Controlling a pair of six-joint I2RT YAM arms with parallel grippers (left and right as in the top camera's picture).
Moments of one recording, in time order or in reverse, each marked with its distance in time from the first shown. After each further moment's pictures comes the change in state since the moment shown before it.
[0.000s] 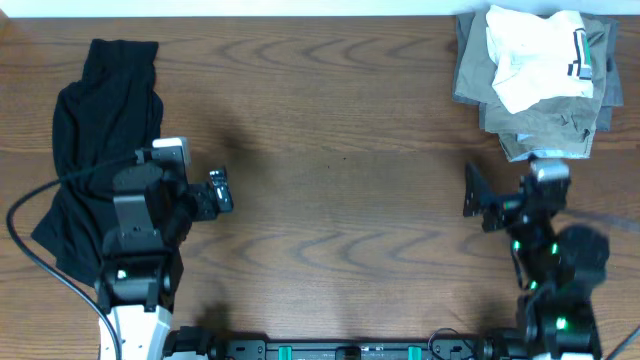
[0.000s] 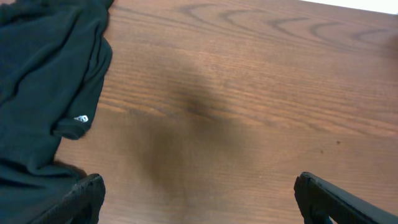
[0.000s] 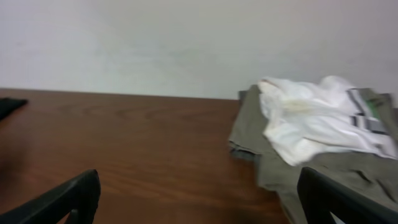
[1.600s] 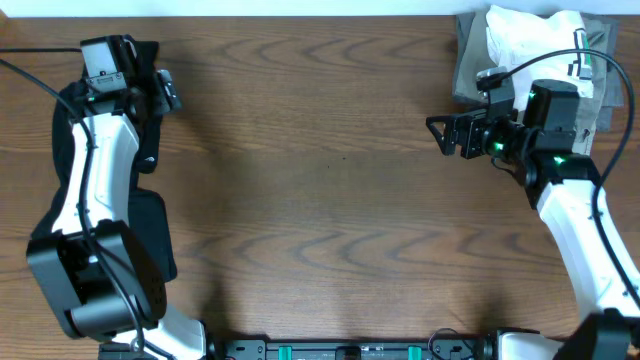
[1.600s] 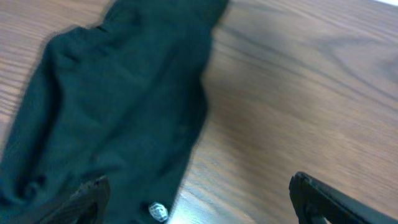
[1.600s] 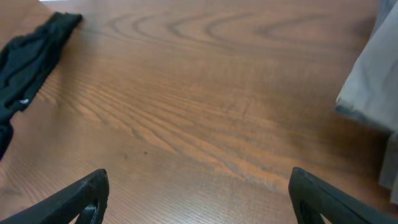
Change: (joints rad) left arm 0.181 0.914 0.669 0.027 -0.222 0.009; right arm 0.000 0.858 0.546 -0.261 -0.324 -0.047
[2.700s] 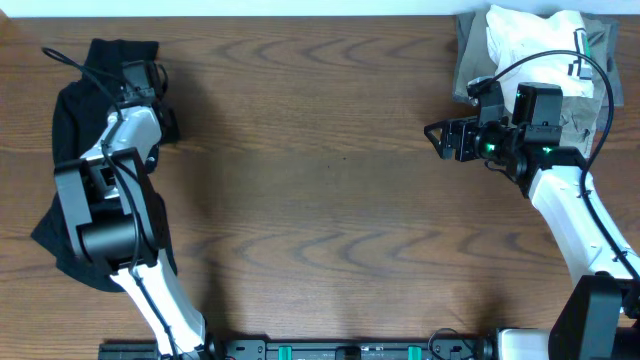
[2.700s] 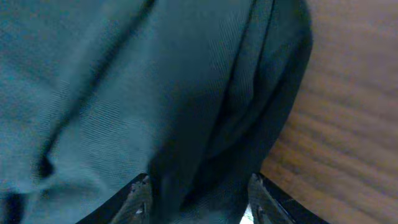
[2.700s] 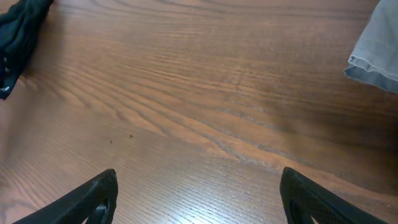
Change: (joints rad) left arm -0.002 0.347 0.002 0.070 -0.217 0.097; right arm 0.000 0.092 0.000 -0.018 0.016 -0.003
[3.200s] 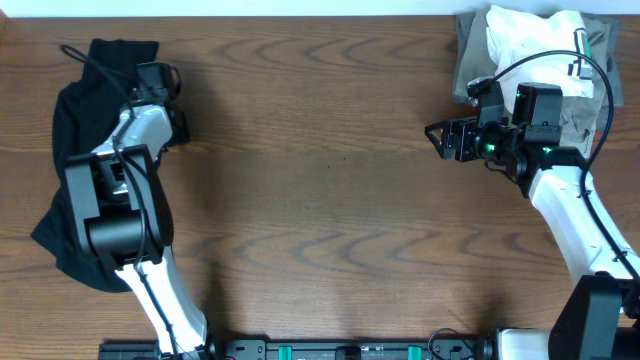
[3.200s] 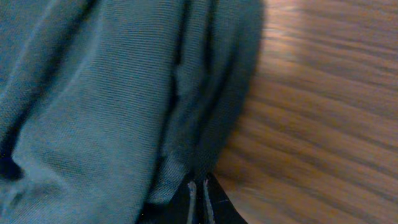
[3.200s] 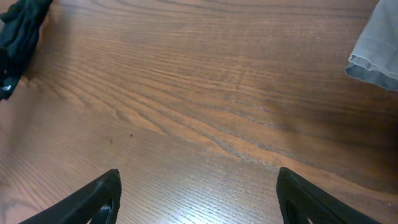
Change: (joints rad) left arm -0.062 0.015 0.003 -0.019 -0.015 -0.002; right arm 0.000 0.000 0.000 -0.003 0.000 0.000
